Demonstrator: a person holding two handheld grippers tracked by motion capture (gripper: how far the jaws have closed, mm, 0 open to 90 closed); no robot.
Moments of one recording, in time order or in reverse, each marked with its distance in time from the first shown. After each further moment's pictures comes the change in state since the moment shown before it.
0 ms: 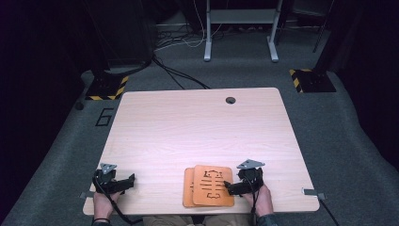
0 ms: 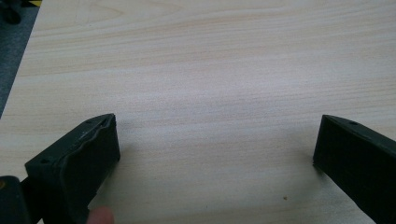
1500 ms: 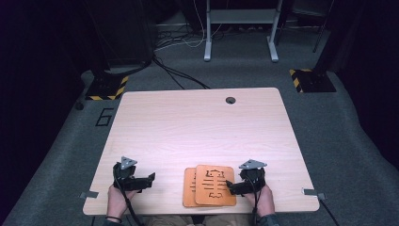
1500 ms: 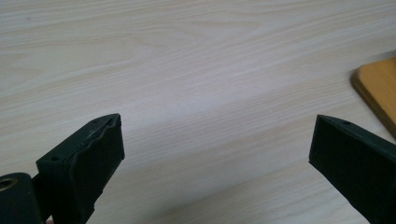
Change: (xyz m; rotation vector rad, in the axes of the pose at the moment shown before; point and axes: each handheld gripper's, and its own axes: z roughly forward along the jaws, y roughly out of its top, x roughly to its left) left arm -0.074 0.036 -0.027 0.010 -0.217 0.115; right arm -0.003 -0.002 -0.001 -0.008 -0.018 -0.001
